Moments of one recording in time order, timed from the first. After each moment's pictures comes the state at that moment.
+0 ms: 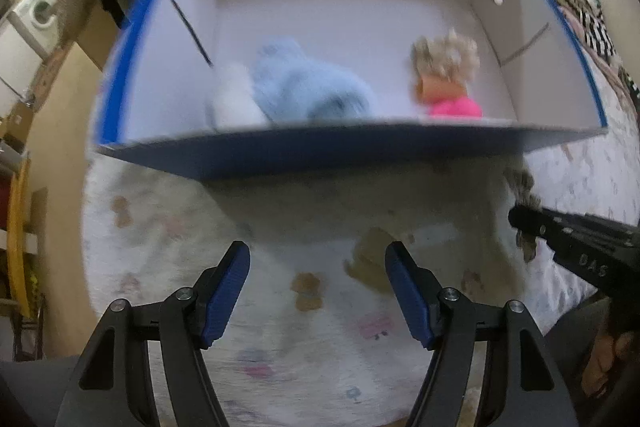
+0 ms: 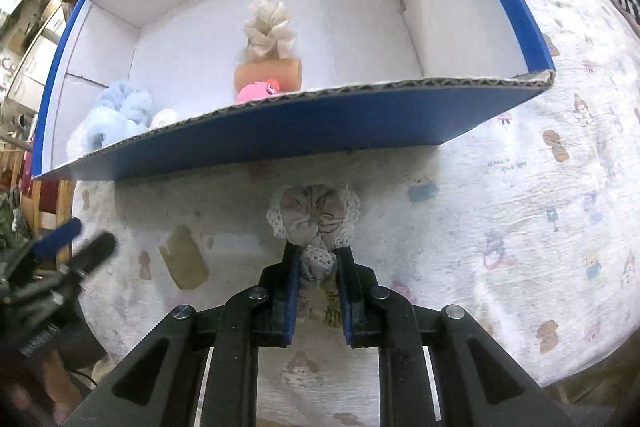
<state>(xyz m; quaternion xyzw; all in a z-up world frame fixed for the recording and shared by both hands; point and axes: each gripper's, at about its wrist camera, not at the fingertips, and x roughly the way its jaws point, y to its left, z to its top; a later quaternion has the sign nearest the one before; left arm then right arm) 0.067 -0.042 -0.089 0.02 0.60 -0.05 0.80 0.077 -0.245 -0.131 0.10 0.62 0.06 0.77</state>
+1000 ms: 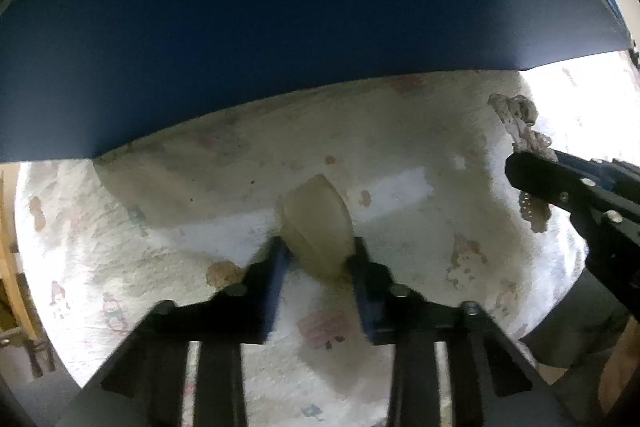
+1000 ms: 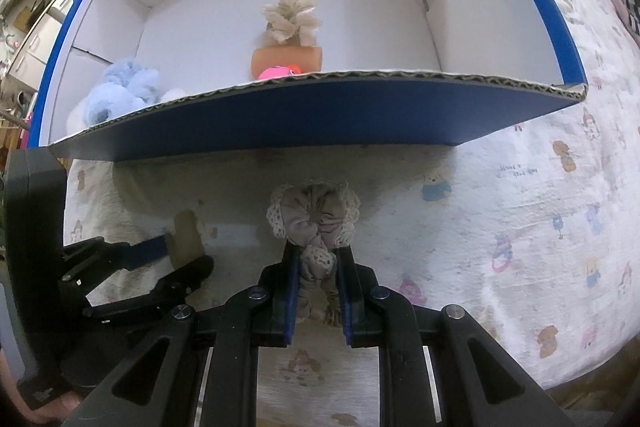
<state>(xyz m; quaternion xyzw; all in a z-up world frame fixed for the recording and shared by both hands) 0.068 -0.094 -0.151 0.05 0.67 -0.11 0.73 0.087 -0.224 -0.135 0.07 0.63 0.08 0.77</state>
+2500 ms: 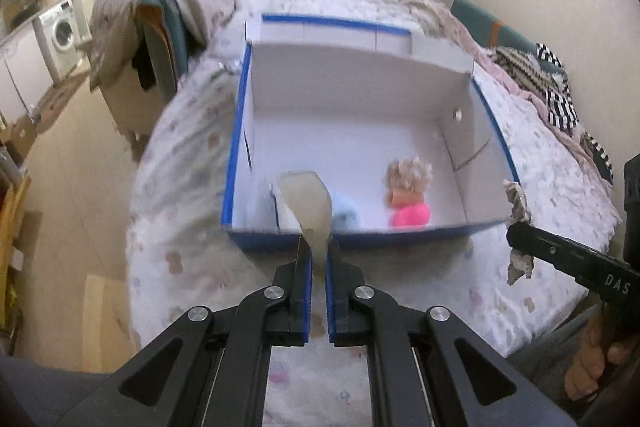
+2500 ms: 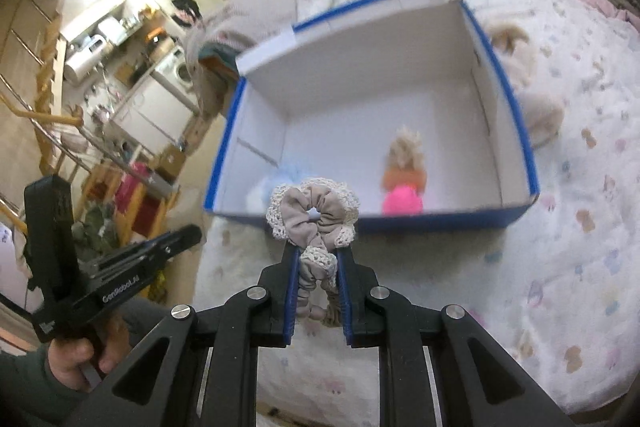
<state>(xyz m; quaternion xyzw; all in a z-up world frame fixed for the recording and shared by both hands) 0.032 -0.008 0.025 -0.03 0.45 -0.06 0.89 0.039 -0.269 -0.012 0.18 0.46 0.22 0.84</state>
